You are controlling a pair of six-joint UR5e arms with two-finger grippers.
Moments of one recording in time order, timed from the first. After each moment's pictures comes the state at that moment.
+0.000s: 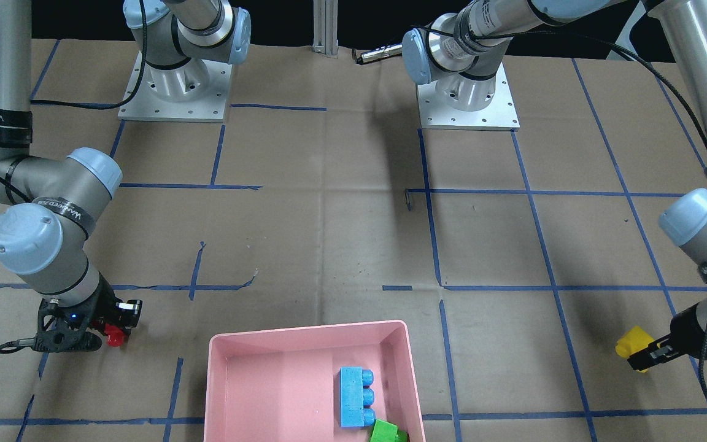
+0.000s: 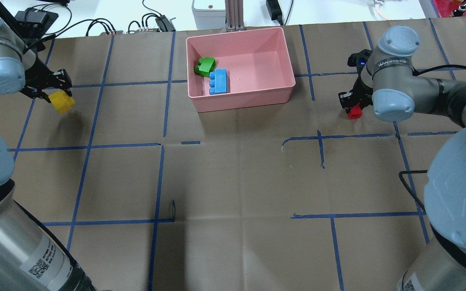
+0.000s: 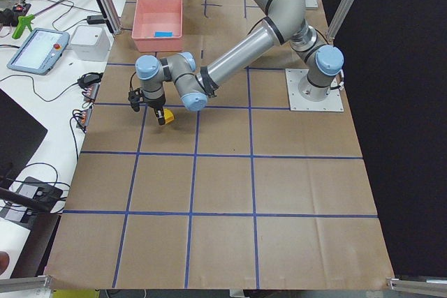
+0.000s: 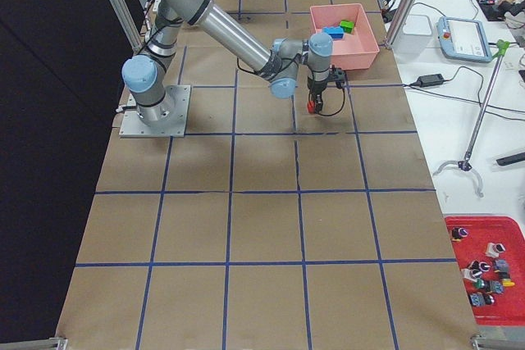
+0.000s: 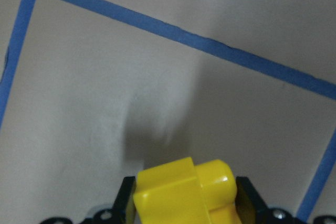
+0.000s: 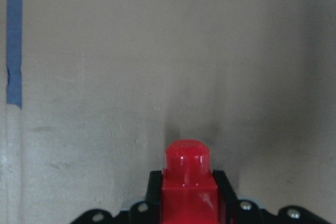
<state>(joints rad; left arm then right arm) -1.12 -2.22 -1.33 -1.11 1.59 0.11 1.39 -1.07 1.76 -2.38 -1.58 -0.23</state>
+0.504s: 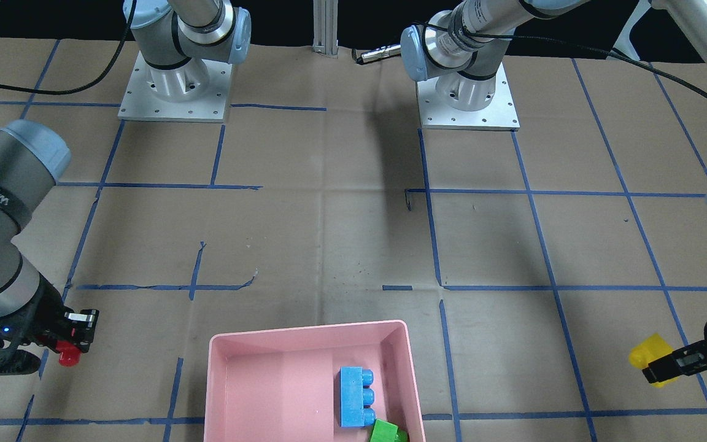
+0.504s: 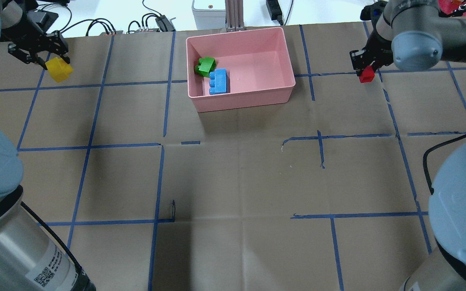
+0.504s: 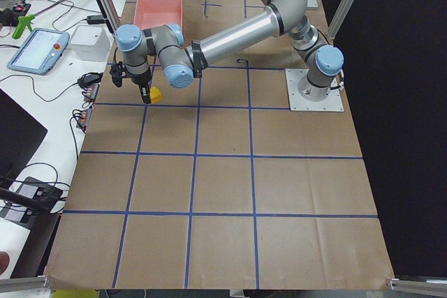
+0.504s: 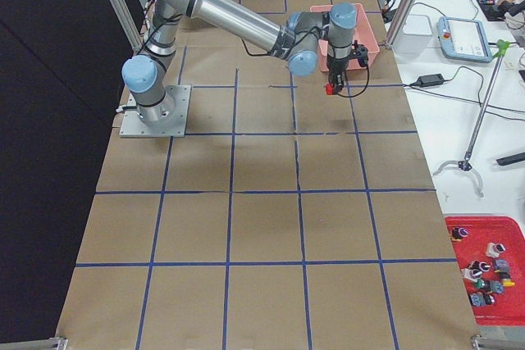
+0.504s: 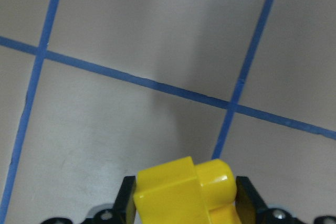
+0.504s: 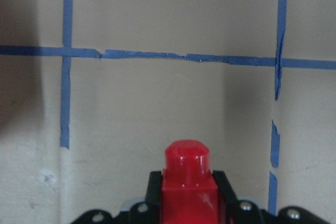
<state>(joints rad) -1.20 -2.21 -1.11 -1.33 1.50 0.15 1.40 -1.10 1.44 -2.05 -1.55 -0.23</state>
